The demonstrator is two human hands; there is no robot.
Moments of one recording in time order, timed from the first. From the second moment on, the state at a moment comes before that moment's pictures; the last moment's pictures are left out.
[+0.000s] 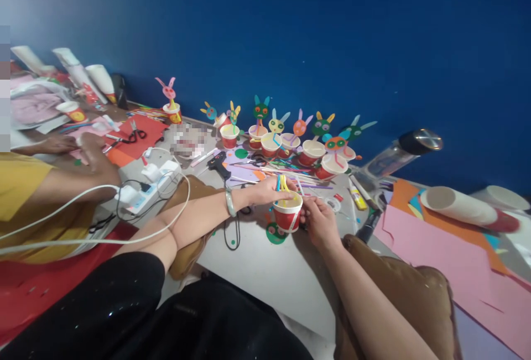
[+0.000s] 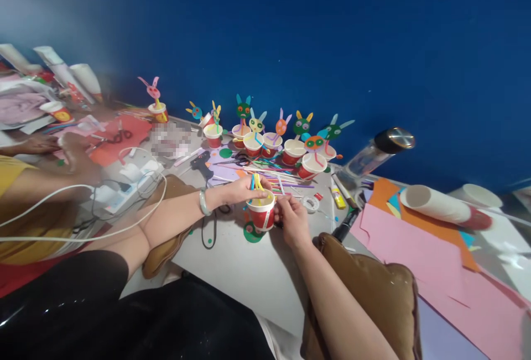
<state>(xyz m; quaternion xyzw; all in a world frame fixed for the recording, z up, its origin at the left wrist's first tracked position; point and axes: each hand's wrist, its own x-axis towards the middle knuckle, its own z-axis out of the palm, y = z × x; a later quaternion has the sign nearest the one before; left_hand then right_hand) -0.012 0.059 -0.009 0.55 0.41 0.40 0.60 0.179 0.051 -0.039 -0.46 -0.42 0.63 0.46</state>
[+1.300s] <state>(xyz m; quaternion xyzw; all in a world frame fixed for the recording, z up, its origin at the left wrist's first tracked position) -0.009 0.056 -0.018 0.65 0.36 0.41 0.53 0.185 0.051 -0.029 -0.46 -0.48 0.48 0.57</state>
